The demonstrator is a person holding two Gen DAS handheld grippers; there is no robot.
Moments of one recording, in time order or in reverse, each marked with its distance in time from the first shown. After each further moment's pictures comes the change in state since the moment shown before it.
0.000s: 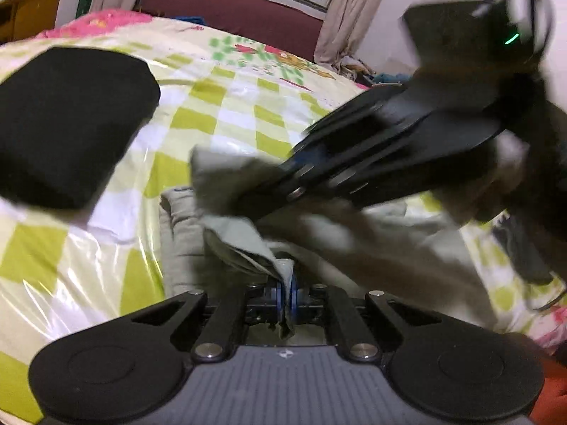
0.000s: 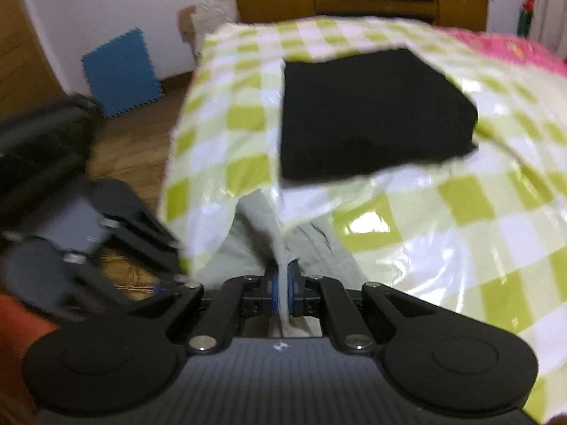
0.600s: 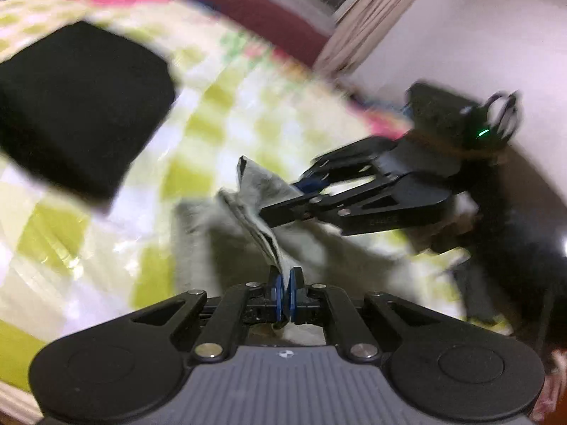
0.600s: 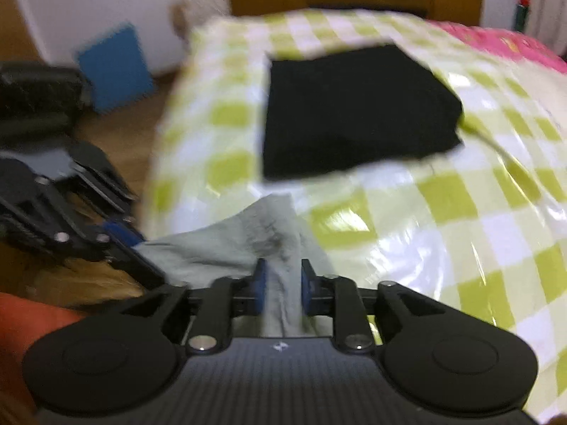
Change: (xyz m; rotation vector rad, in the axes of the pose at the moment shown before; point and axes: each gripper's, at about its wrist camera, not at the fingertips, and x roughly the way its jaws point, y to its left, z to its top) left arm -0.029 0.045 0.017 -0.196 0.061 -0.104; right arm -0.004 -0.005 0.007 -0.019 0.044 -0.065
